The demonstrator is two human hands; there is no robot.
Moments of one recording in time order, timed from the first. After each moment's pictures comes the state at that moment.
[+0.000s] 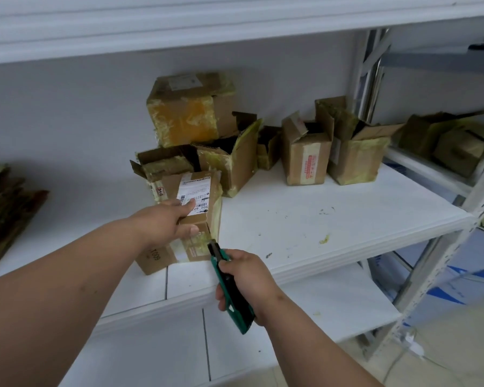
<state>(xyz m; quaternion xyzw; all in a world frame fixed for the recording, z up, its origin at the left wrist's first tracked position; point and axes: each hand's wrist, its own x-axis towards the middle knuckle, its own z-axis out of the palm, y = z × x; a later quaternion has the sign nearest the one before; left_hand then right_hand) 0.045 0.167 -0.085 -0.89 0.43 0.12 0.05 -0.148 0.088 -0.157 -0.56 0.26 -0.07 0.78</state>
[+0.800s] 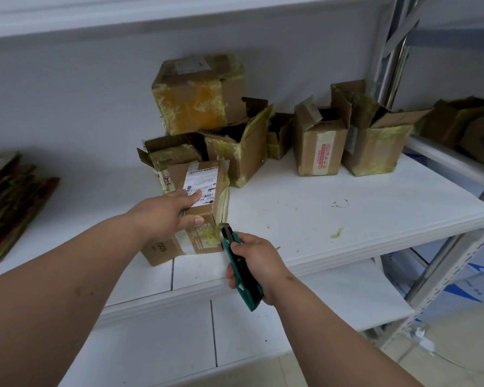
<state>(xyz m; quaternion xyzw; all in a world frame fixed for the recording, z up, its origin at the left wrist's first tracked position) 0.045 0.172 -0.089 -0.90 0.43 0.10 0.04 -0.128 0.063 -0.170 -0.55 0.28 -0.07 0.78</state>
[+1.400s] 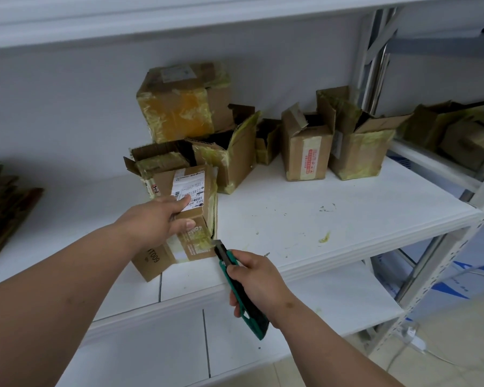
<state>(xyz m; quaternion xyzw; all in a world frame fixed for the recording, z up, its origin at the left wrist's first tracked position) 0.045 0.163 -0.090 -0.90 0.42 0.07 0.03 -0.158 0.064 -0.171 -0.63 0.25 -0.08 0.73</state>
